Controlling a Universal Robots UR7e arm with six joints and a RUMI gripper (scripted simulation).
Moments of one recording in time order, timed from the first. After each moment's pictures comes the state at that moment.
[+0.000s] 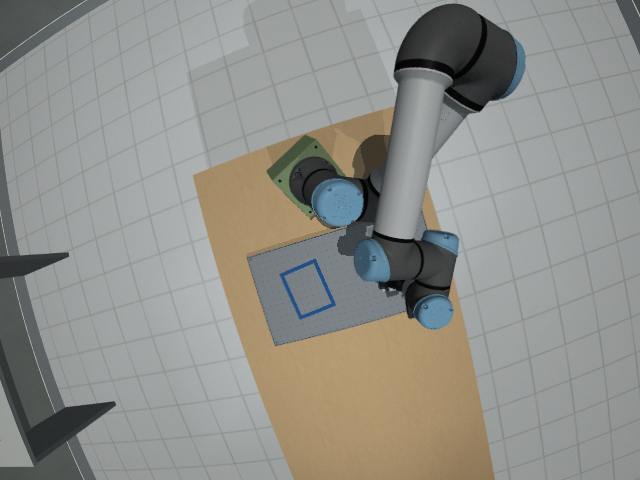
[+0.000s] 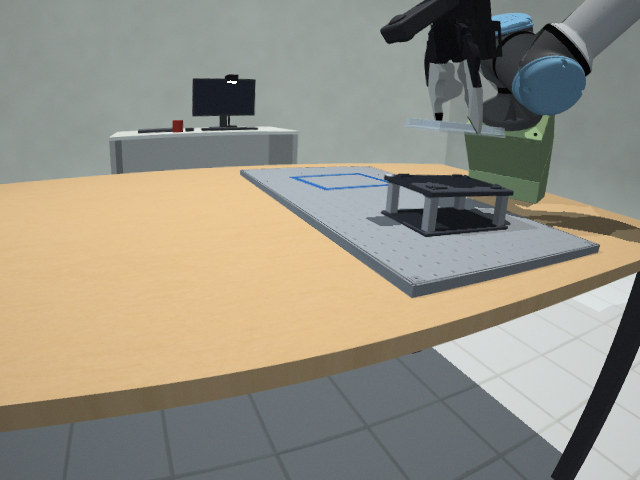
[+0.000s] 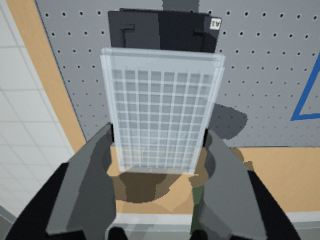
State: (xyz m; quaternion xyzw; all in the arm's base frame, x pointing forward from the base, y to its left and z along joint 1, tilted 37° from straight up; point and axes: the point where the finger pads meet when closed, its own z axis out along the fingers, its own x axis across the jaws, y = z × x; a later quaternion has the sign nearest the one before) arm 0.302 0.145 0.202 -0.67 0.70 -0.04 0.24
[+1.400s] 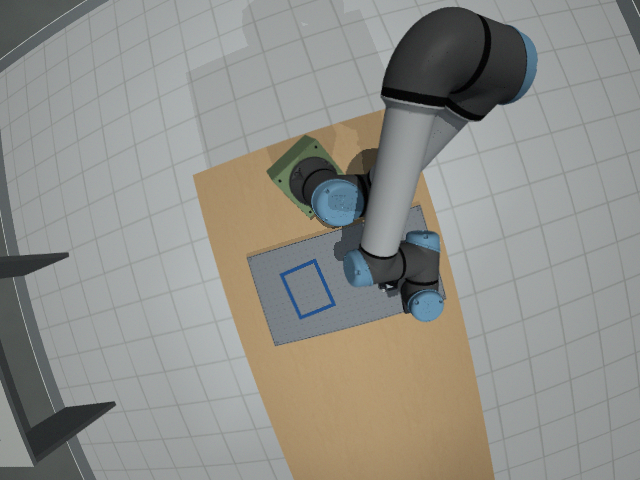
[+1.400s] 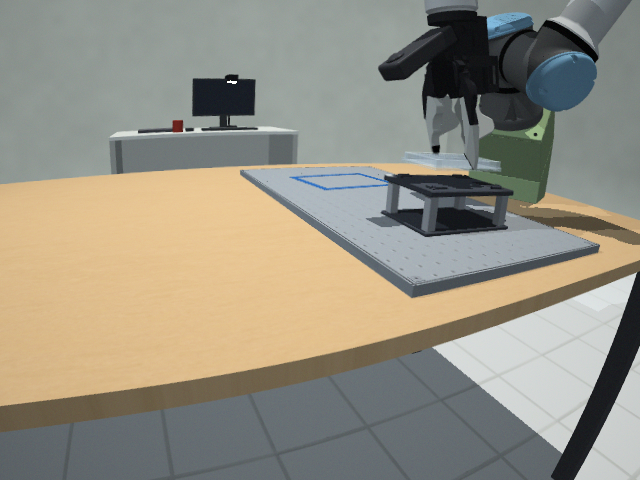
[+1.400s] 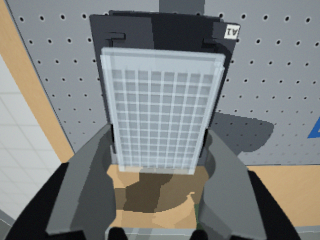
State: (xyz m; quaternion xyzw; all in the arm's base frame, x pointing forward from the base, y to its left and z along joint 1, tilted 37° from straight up) arm 0.330 0.157 0.161 -0.67 0.70 -0.04 0.24
